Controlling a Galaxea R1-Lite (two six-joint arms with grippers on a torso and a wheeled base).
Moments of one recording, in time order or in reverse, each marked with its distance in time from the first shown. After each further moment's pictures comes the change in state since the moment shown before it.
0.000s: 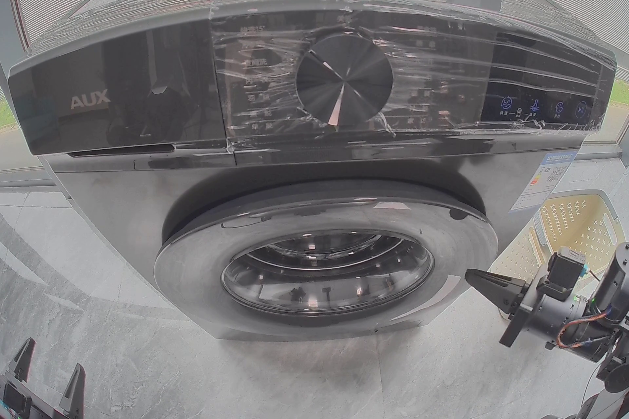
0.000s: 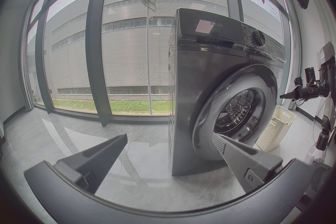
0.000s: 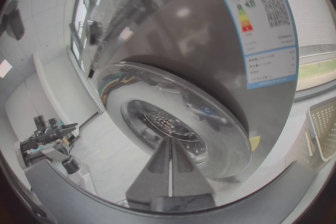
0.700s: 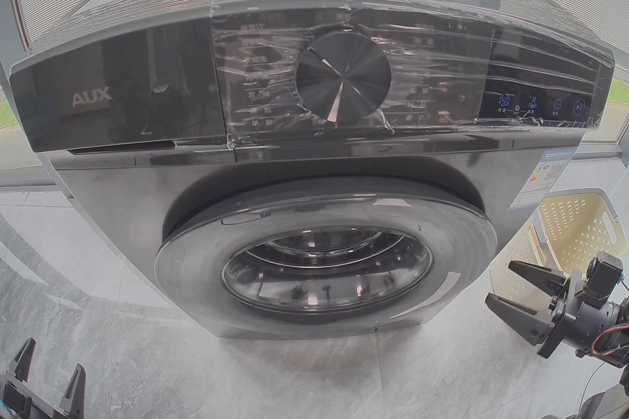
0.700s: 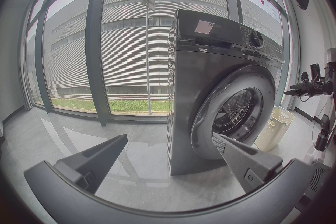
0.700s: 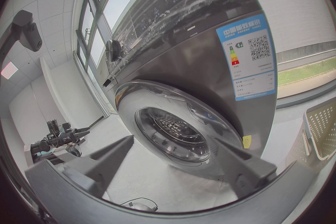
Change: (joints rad) left arm 0.000 0.000 0.000 -0.001 -0.005 -0.005; right arm 0.021 -0.270 0.029 0.179 0.018 0.014
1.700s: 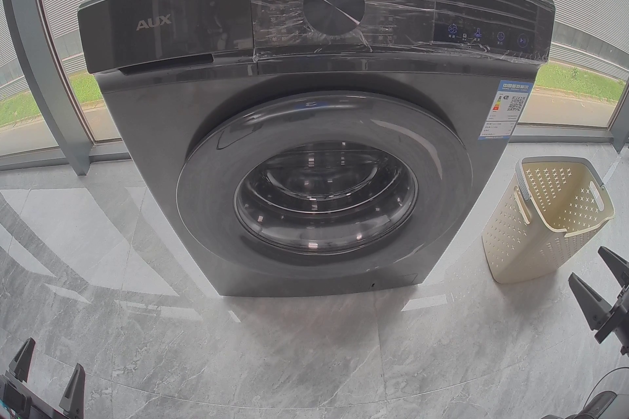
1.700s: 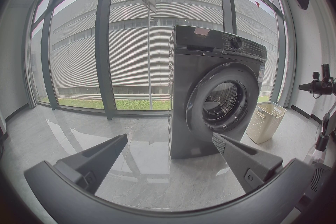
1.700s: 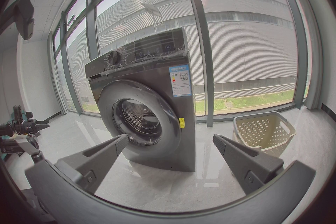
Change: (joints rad) left arm 0.001 0.000 0.000 0.000 0.005 0.000; right arm -0.448 -0.498 0.000 0.434 0.031 -0.178
